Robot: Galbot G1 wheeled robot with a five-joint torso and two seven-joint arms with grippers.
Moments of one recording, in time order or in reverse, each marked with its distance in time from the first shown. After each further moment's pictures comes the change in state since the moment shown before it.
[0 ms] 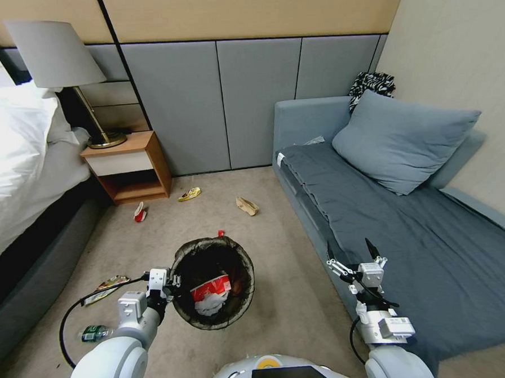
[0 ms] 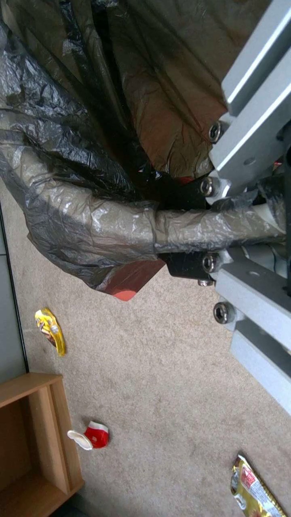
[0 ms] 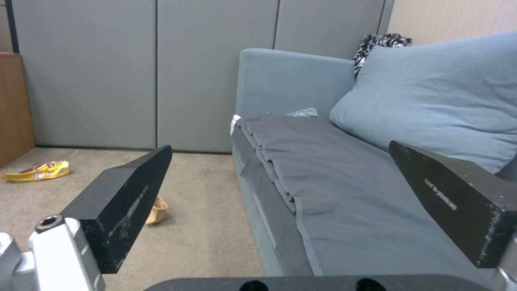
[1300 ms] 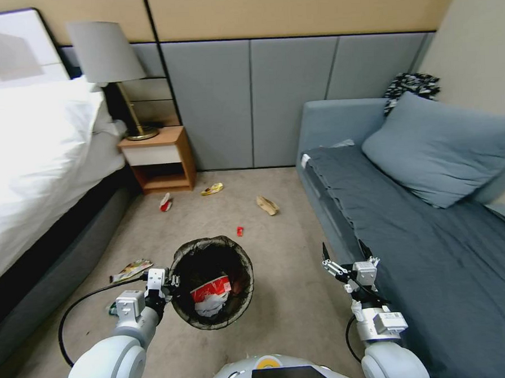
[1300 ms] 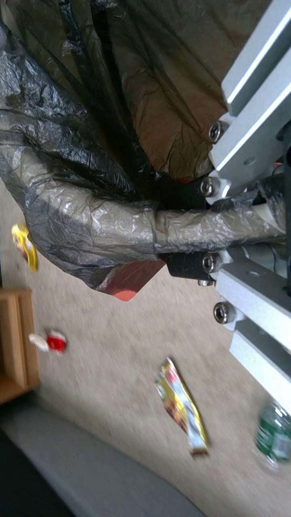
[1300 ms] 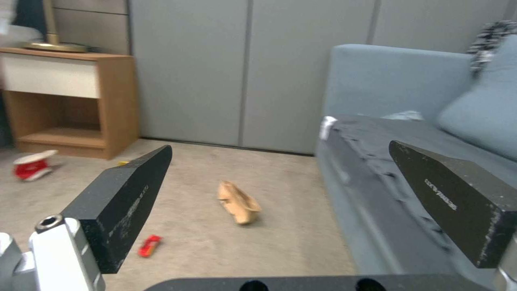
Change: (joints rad) left arm -0.004 0.001 -0.008 -0.004 0.000 0.027 0.010; right arm 0.015 -0.016 -0.015 -0.013 0.032 -0.029 0.001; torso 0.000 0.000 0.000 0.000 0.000
